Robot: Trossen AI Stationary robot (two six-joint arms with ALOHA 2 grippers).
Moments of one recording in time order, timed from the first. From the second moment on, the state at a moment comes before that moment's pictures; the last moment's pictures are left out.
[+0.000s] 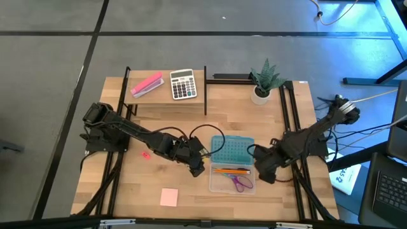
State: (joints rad) left arm -0.33 1.72 1.32 -0.61 -0.29 -0.92; right arm 0.58 1.41 1.06 -1.18 -0.03 0.99
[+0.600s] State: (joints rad) left arm -0.33 1.72 1.32 -0.61 -0.29 -0.92; right arm 0.58 1.71 1.06 -1.05 -0.10 0.88
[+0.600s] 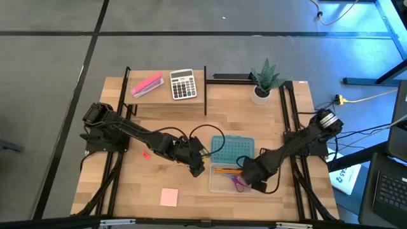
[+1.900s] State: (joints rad) left arm -0.34 1.72 1.32 -0.39 -0.25 -0.42; right arm 0.60 1.41 1.06 -0.79 0.26 1.02
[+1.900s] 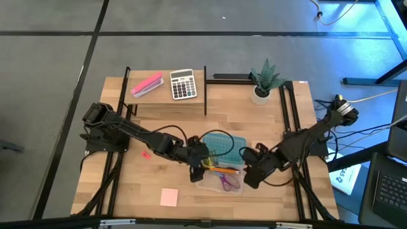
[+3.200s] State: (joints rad) left arm -0.39 1.98 1.32 -0.17 -0.21 -0.17; right arm 0.60 1.30 1.06 -0.69 0.34 0.88
